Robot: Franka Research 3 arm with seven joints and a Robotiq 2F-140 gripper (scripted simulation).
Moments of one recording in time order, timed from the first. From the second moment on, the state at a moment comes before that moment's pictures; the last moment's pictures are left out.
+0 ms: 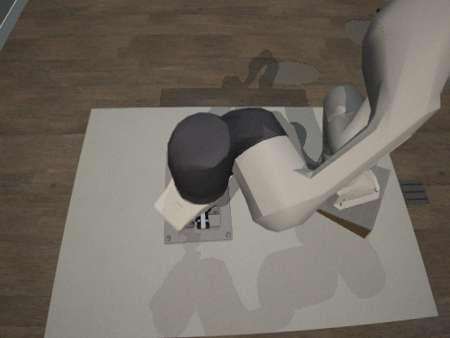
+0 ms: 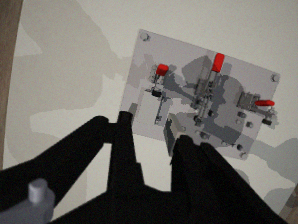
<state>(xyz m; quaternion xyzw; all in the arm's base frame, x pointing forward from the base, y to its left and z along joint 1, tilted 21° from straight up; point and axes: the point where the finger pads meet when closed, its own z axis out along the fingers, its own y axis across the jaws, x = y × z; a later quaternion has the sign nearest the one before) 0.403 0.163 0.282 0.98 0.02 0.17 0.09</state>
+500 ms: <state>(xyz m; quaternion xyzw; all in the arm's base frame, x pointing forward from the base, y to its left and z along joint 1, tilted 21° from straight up) 0.402 0.161 0.284 0.98 0.02 0.15 0.10</state>
